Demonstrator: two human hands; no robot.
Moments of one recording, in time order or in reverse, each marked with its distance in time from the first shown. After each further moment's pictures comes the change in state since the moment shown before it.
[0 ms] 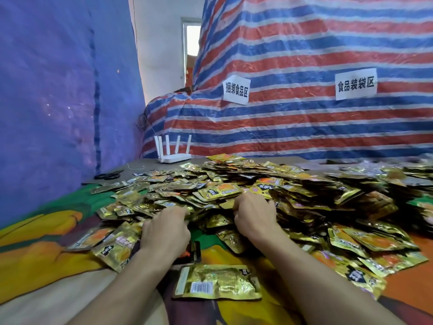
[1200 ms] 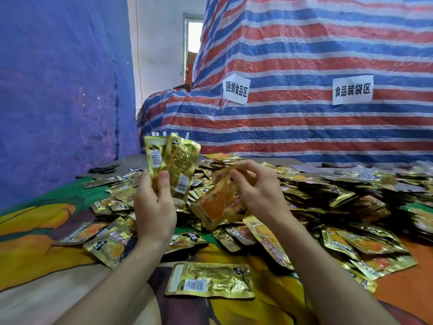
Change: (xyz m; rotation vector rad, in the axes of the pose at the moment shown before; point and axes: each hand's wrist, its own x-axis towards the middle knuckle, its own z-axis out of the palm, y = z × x) left_hand 0.004 0.015 -0.013 -1.019 0.603 -0.059; right_hand -0.010 0.011 -0.053 0.948 0.247 -0.246
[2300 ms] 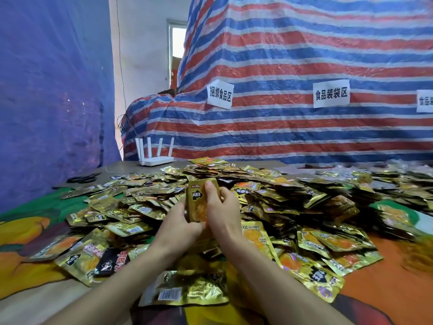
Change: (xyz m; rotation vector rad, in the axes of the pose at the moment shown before) left_hand -0.024 0.010 0.037 -0.061 -0.716 -0.336; right_hand -0.016 0.012 0.046 0.265 0.187 0.360
